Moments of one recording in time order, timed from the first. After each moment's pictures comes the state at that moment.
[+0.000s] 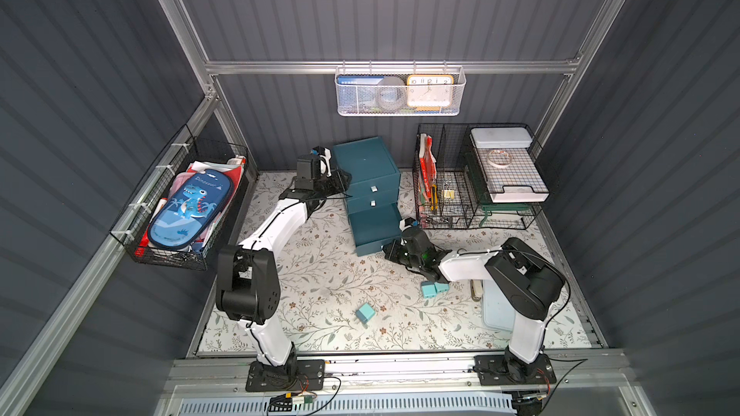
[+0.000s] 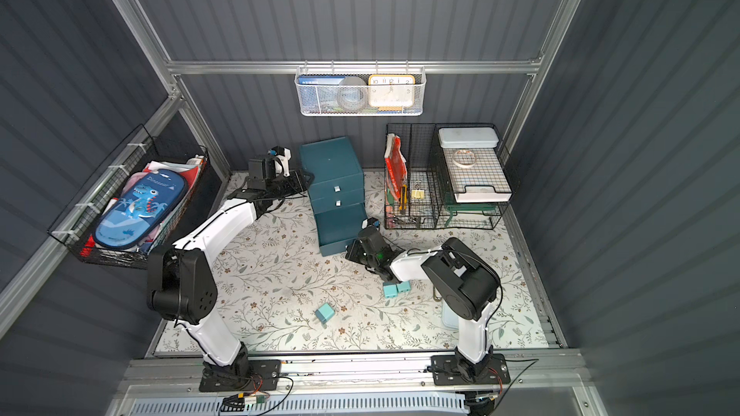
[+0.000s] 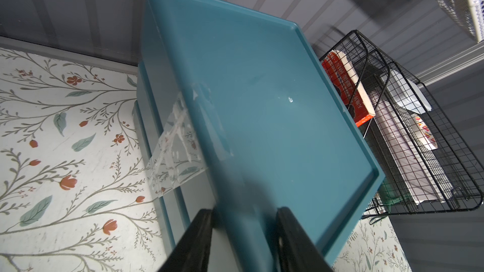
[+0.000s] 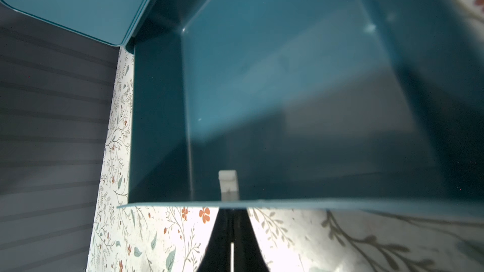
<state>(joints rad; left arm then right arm) -0.23 1.77 1.43 -0.17 0.34 -0.40 0.73 1.87 0.89 0.39 -0.06 0.93</state>
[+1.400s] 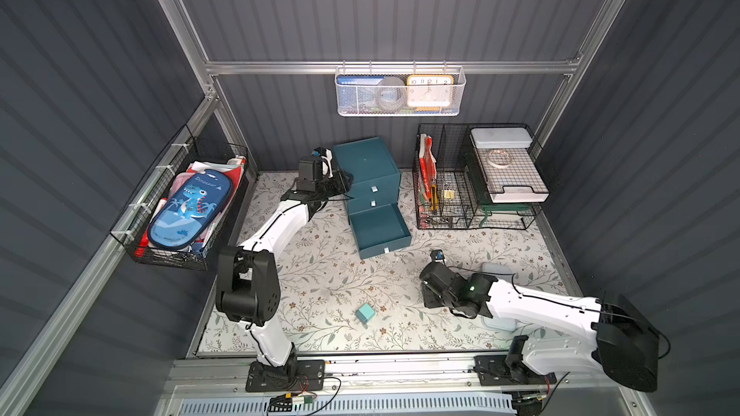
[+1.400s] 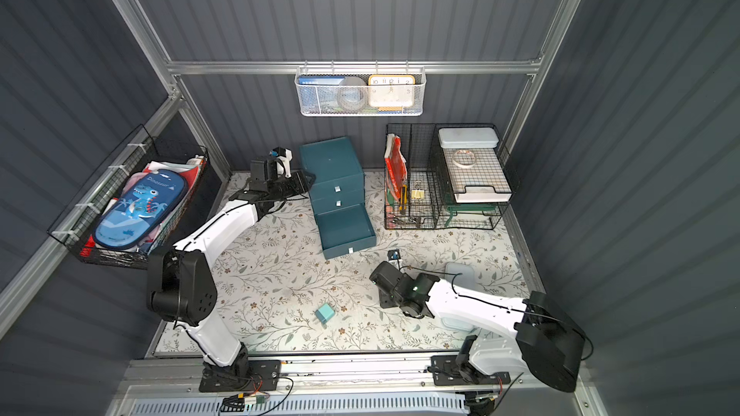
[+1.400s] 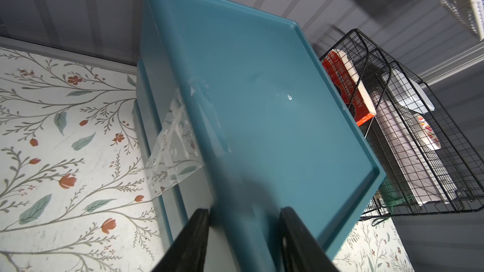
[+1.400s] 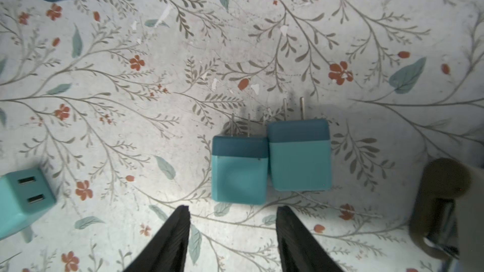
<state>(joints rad) -0.25 1.76 1.41 -0.16 0.31 -0.41 0.93 1.29 0.68 -0.53 0.28 0.74</state>
